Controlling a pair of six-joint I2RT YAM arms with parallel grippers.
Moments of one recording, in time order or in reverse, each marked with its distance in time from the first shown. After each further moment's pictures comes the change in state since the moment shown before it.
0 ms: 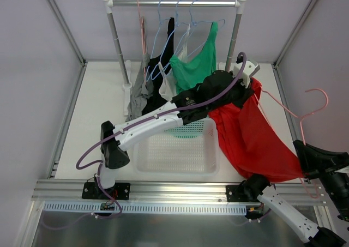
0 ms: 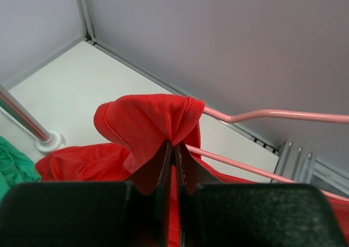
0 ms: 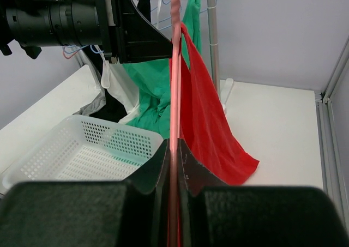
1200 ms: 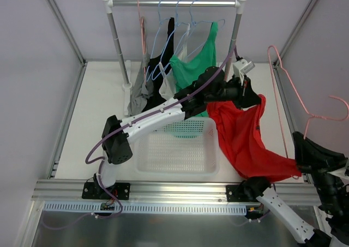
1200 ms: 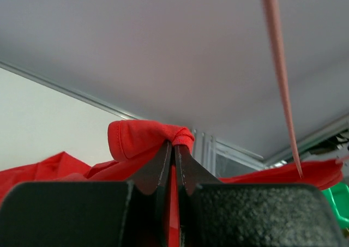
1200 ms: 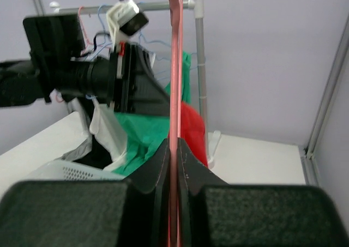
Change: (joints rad) left arm 0.101 0.037 -0.111 0.279 0.483 -0.295; right arm 0.000 -0.177 -0.268 0.342 0.000 -0.150
